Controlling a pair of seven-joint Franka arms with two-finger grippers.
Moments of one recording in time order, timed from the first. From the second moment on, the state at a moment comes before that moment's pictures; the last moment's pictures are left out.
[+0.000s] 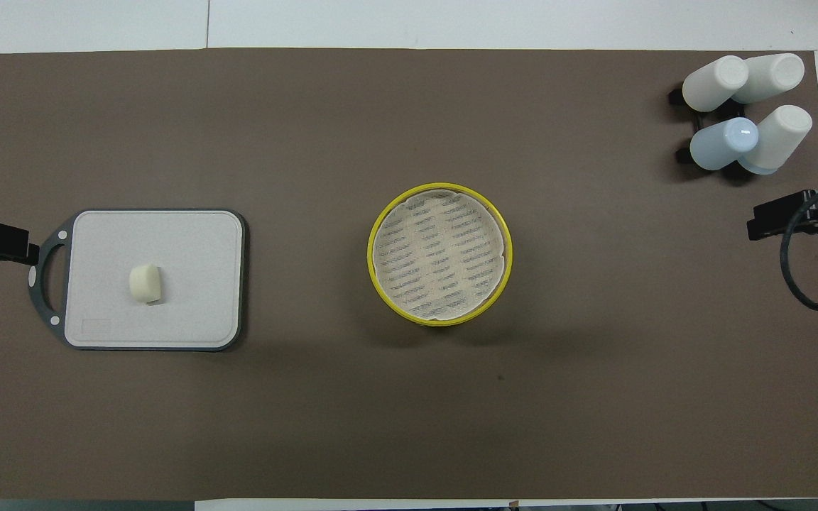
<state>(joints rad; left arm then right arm) -0.04 -0.09 0.04 -1.65 -0.01 1.50 0.03 -0.01 -0.03 -0.01 -1.60 0.01 1.51 0.00</state>
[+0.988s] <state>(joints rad) -0.04 -0.09 0.04 -1.65 -0.01 1.51 0.03 0.07 -0.03 0.01 -1.59 0.04 1.52 0.01</state>
